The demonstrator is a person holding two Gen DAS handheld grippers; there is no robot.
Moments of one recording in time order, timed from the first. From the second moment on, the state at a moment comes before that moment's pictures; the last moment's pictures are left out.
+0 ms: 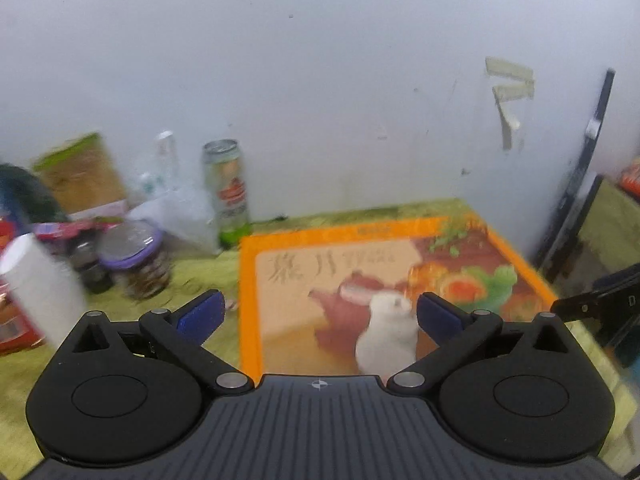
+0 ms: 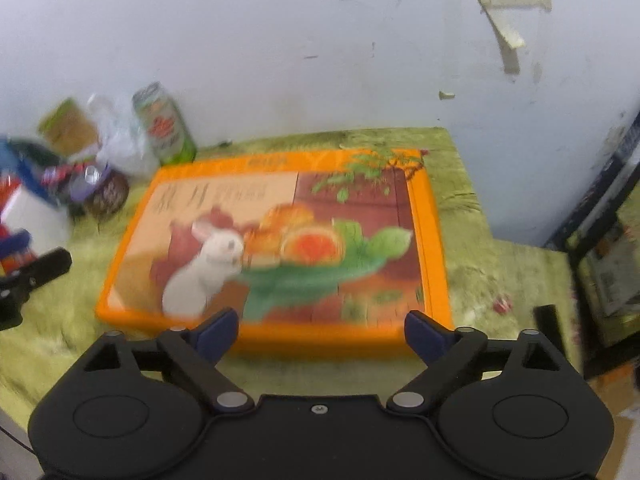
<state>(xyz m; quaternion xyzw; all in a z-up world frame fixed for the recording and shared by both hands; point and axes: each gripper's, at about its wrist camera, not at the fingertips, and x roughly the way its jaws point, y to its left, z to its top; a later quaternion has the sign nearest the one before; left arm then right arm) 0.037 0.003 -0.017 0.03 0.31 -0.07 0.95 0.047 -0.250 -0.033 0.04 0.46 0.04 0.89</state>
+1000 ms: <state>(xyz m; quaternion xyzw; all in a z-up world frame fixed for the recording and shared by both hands) -0.030 0.013 0.003 -0.02 0.41 -0.01 0.91 -0.042 -0.163 0.010 0.00 0.44 -0.06 0.90</state>
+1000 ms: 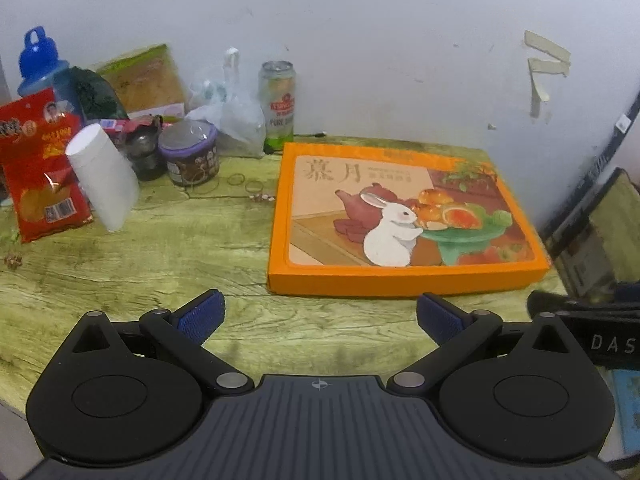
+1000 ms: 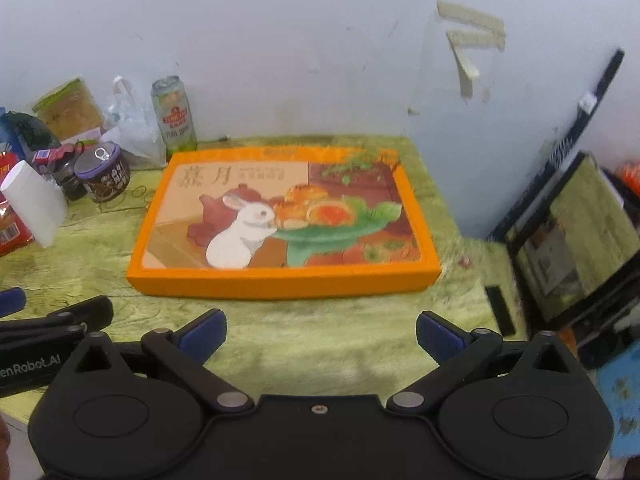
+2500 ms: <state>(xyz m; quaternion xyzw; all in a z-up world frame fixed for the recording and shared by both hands) -0.035 -0.012 0.003 0.00 0.42 0.01 0.91 -0.046 -0.196 -0.003 0.03 0.45 -0.04 0.89</state>
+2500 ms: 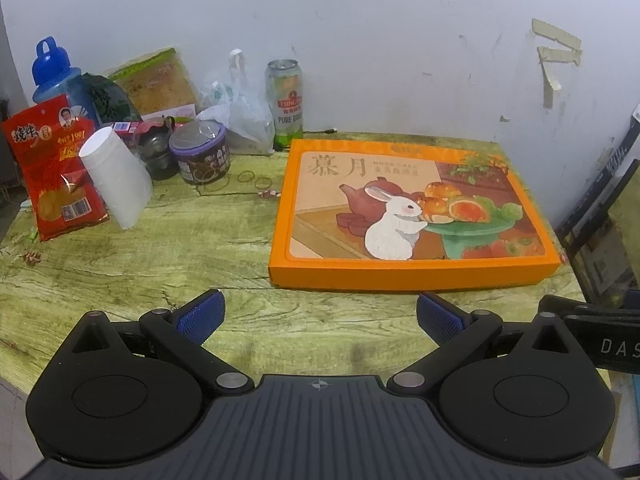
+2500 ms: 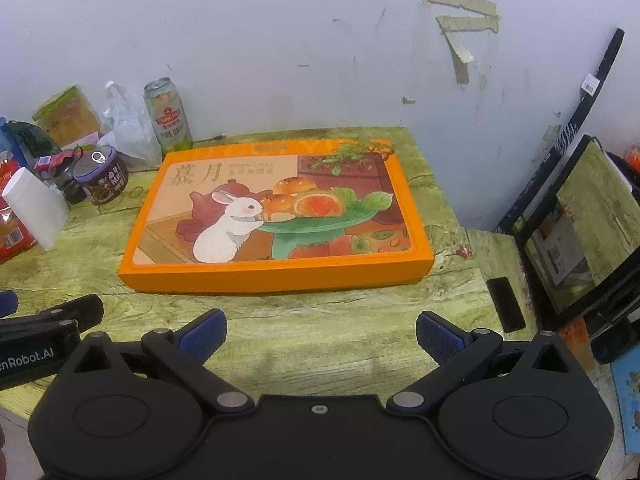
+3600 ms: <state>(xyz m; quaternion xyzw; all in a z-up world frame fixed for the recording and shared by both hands) -0.027 -0.012 -0.002 0.01 0.42 0.01 0.91 -0.036 -0.195 -0.008 0.03 0.46 -0.04 0.89</state>
